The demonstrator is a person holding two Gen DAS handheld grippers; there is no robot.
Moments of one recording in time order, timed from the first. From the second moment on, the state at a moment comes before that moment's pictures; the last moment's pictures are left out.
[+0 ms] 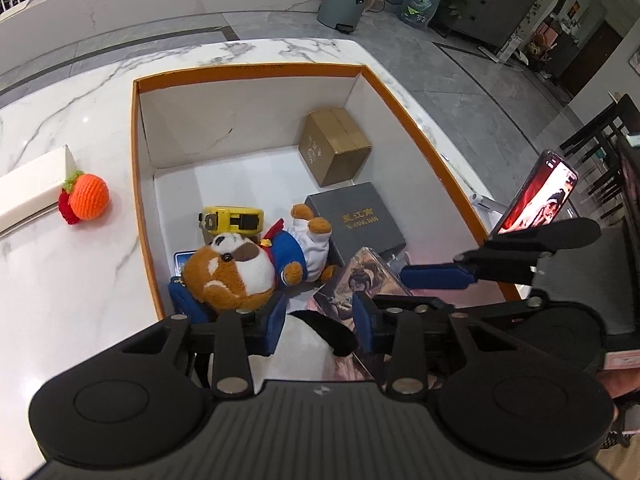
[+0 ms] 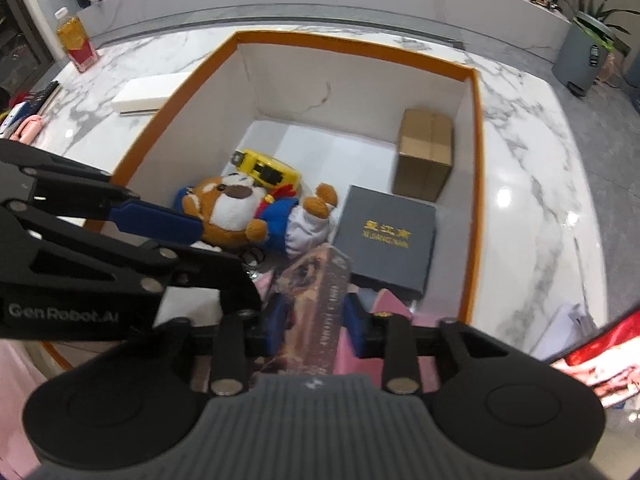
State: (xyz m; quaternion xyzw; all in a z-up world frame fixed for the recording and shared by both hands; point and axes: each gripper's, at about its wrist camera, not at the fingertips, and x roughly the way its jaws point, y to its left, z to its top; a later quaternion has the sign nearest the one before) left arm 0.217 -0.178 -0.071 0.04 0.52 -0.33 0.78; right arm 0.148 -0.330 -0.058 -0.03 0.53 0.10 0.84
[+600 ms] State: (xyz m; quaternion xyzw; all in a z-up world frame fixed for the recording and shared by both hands) left arm 0.214 -0.167 -0.072 0.06 0.51 -0.33 0.79; right arm 0.142 -0.346 -0.053 0.14 0.53 0.12 0.83
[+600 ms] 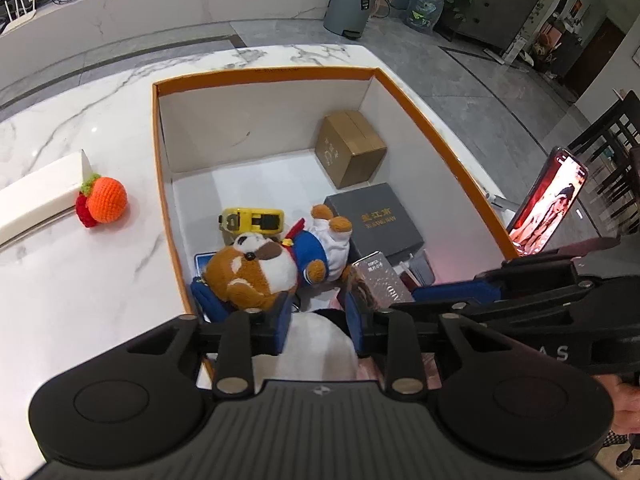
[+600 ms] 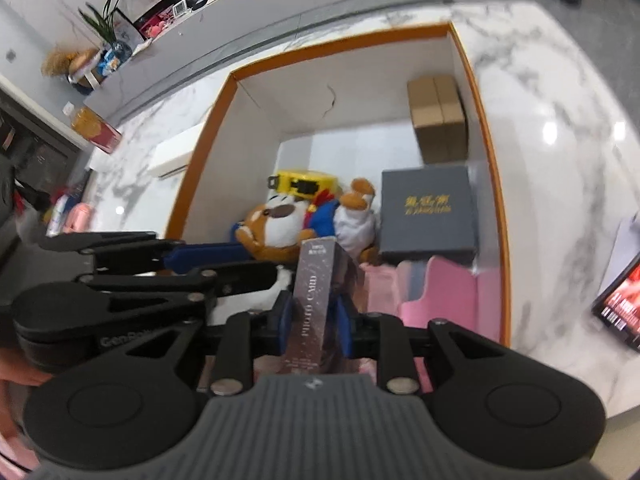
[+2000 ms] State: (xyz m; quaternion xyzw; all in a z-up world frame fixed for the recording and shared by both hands) left arm 0.211 -0.231 -0.125 -0.14 0.60 -0.35 0.71; right arm 0.101 -0.372 0.002 0.03 0.48 0.03 0.88
